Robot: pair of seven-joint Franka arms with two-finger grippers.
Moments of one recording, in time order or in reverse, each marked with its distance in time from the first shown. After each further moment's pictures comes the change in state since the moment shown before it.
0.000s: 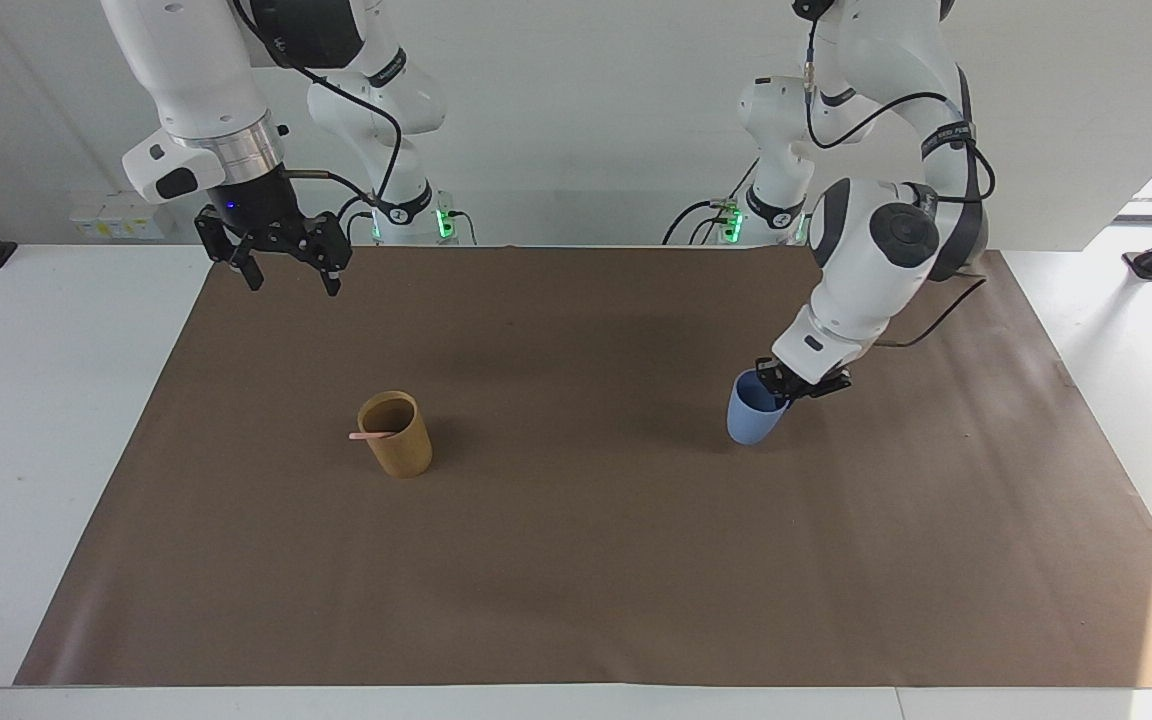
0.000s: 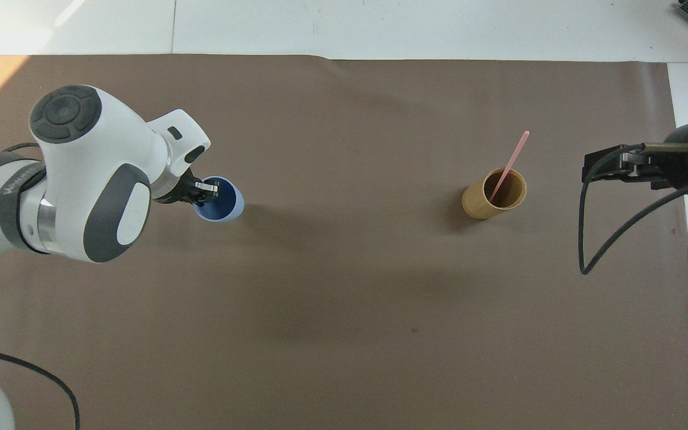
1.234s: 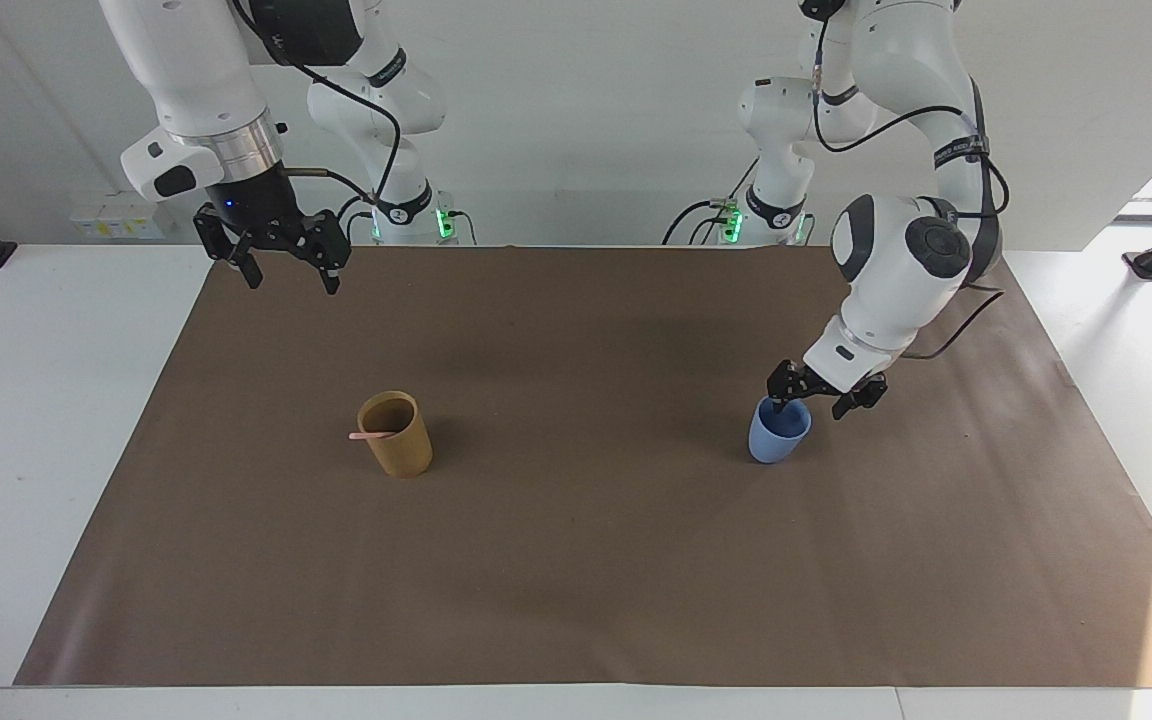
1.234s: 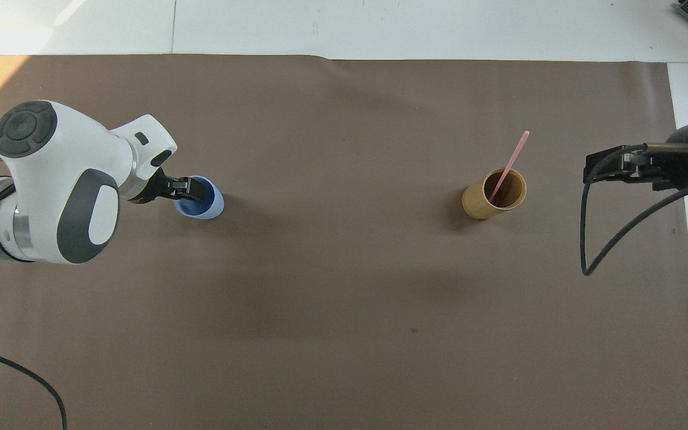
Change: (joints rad) left arm 0.116 0.004 0.014 -0.109 -0.057 0.149 0.177; right arm 0.000 0.000 0.000 0.005 -0.003 -0.012 0.000
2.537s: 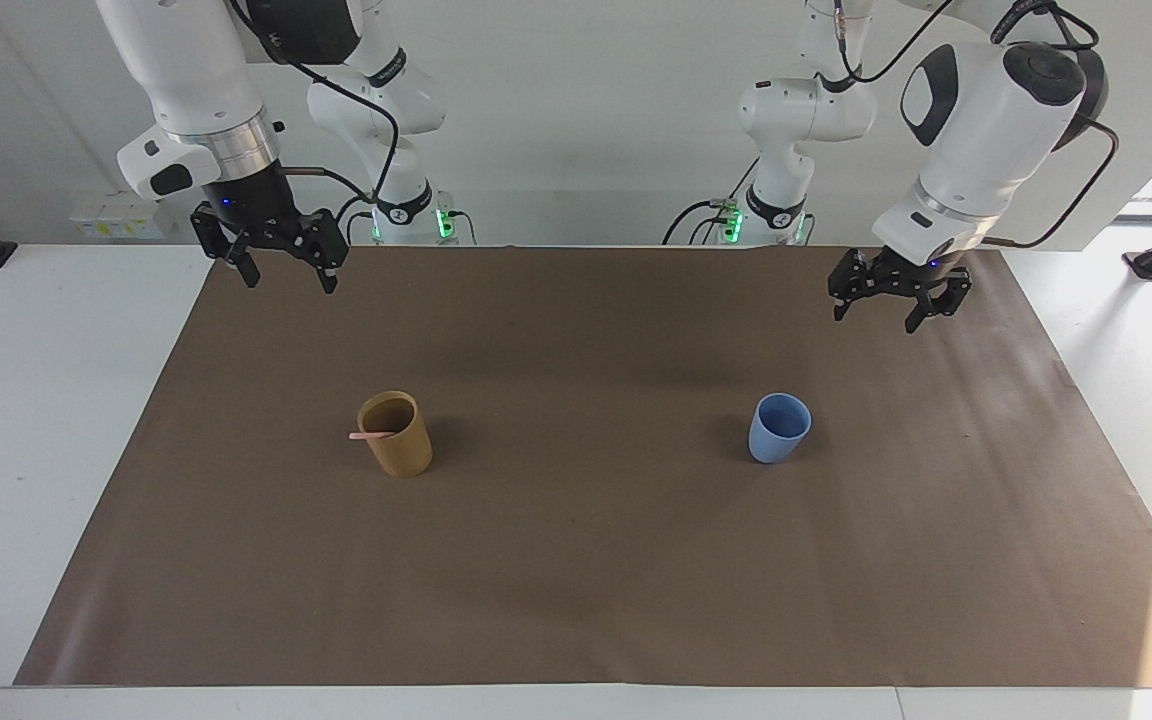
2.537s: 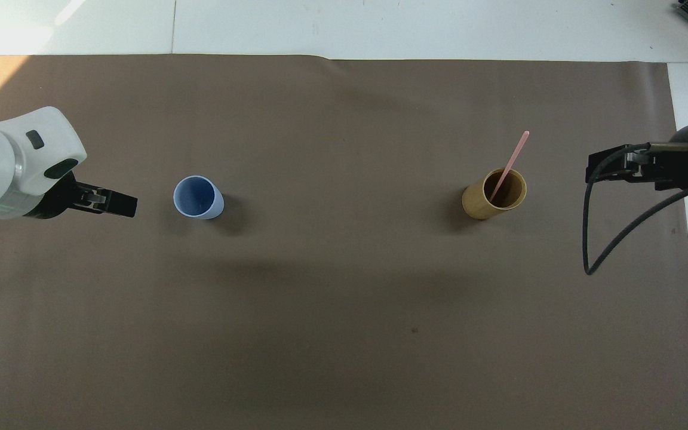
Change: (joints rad) left arm 0.073 -0.245 -0.014 0.040 0.057 -0.258 0.115; right arm -0.004 0.000 -0.001 0.003 0.000 -0.001 0.000
